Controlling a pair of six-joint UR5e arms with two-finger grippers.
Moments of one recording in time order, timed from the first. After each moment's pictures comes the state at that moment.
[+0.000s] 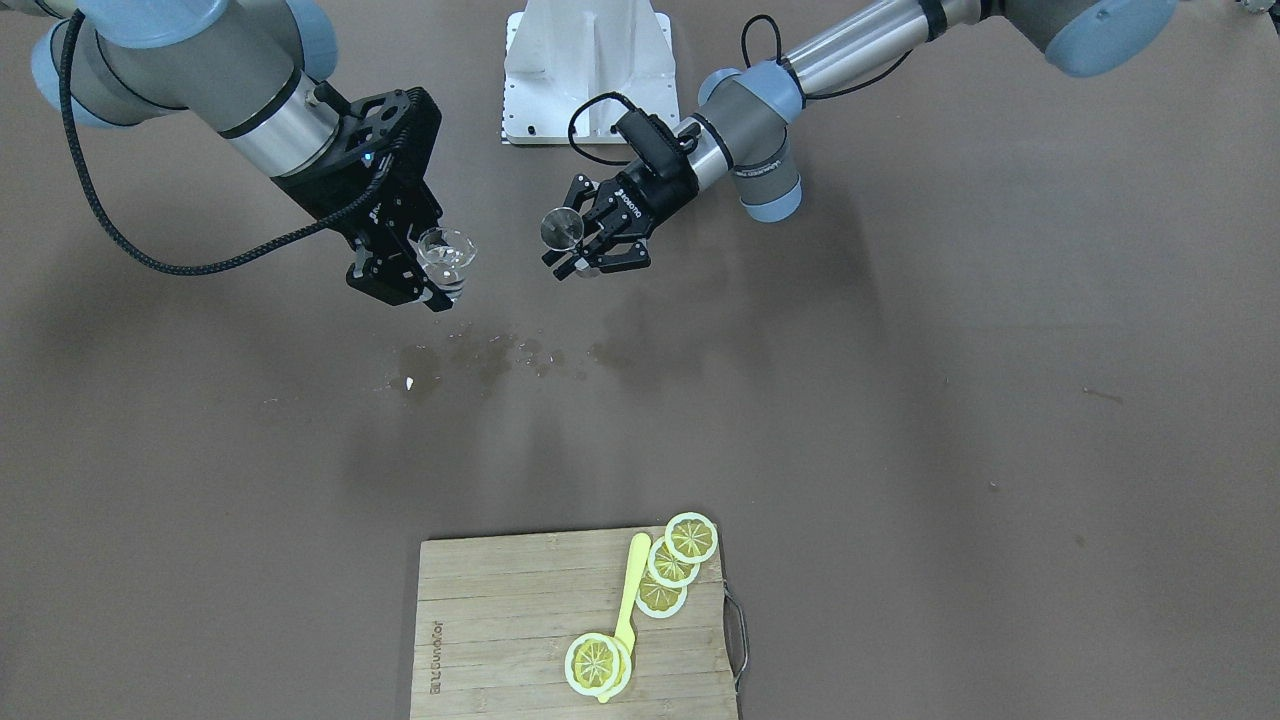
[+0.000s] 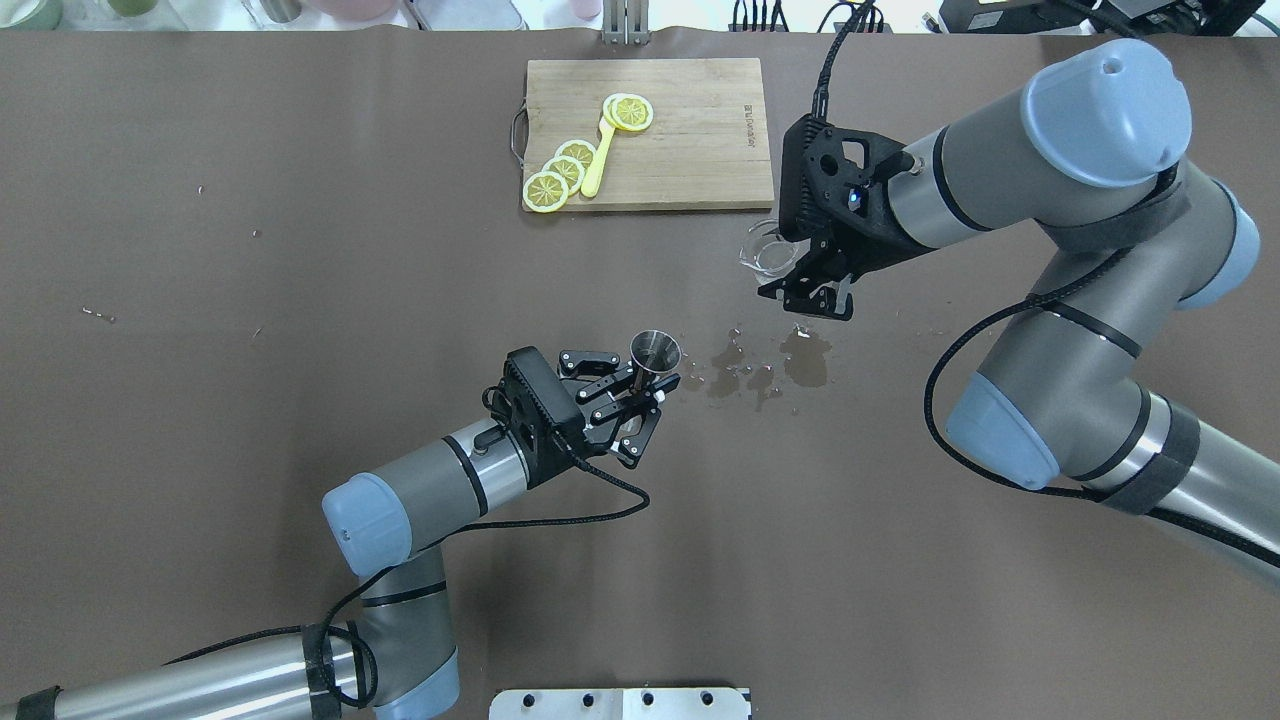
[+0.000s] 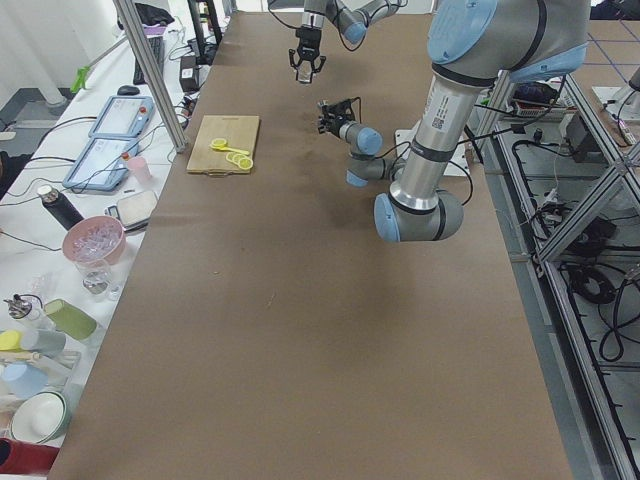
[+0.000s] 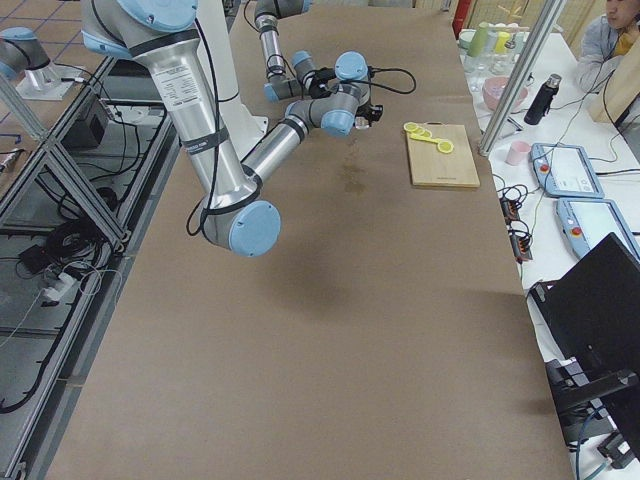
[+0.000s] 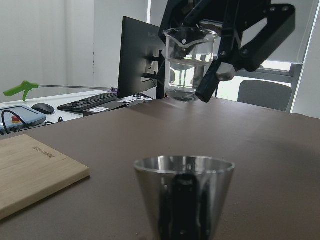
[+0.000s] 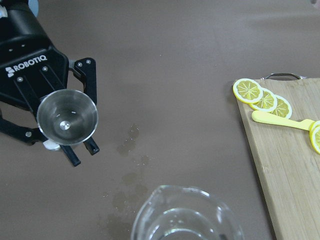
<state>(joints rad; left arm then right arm) -0.28 -2.20 -1.29 -3.19 -1.27 -0.38 0.76 -1.12 1.88 -1.18 2.09 -0.26</state>
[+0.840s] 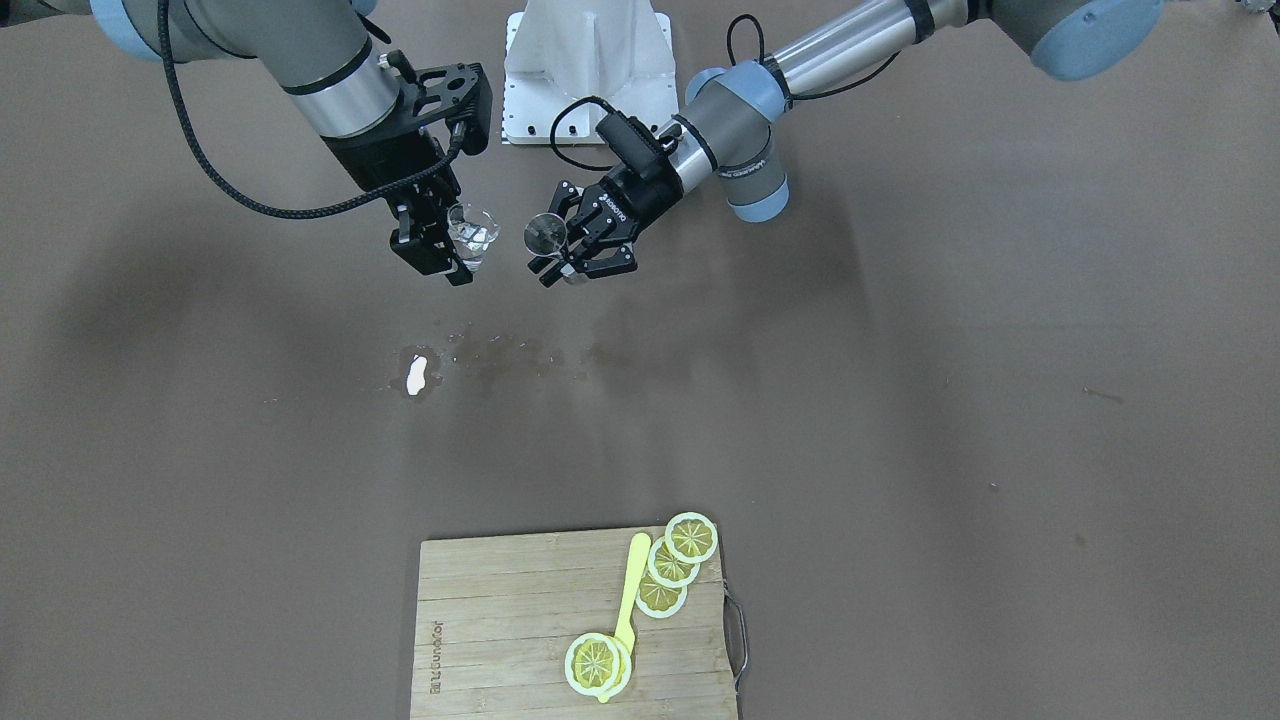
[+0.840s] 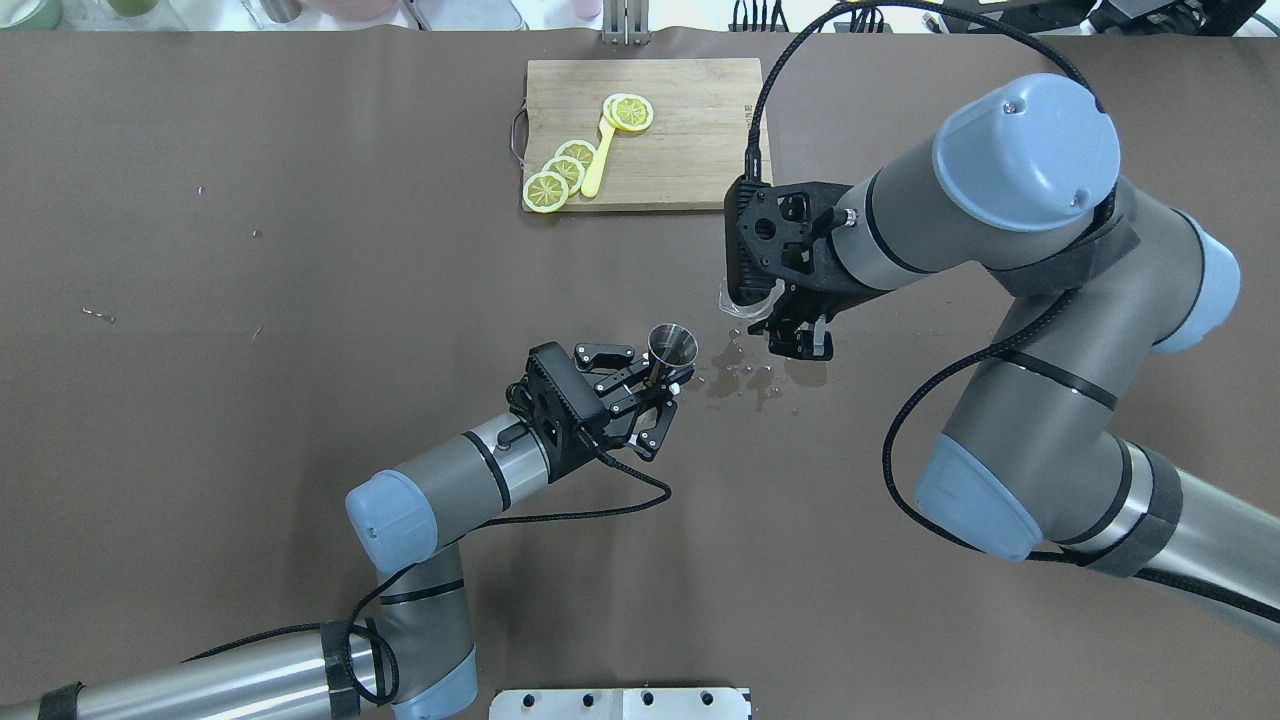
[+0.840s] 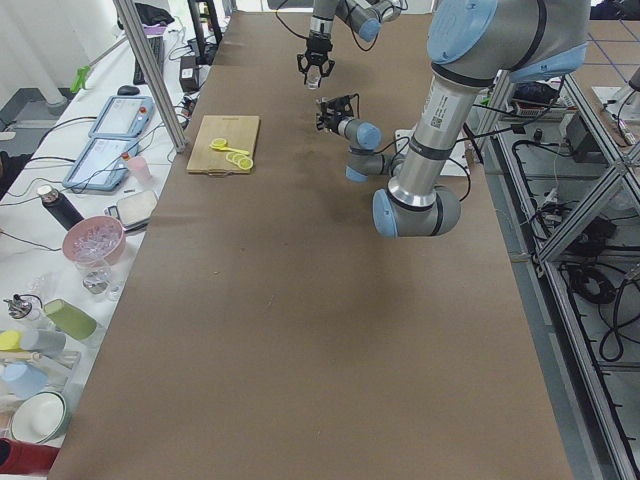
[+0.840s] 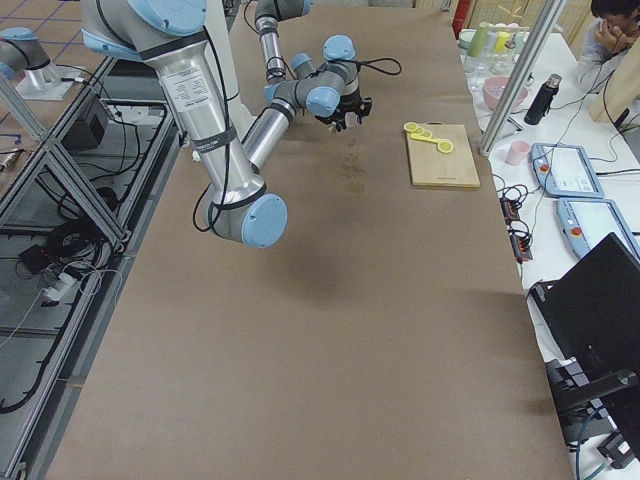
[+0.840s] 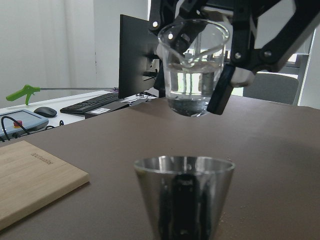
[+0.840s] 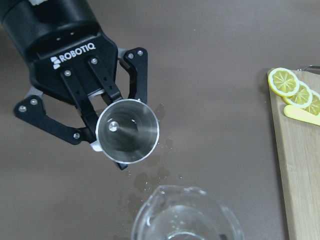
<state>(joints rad) -0.28 -2.23 -1.27 -3.16 -1.24 -0.36 0.67 -1.07 1.98 -1.46 1.98 -0.42</state>
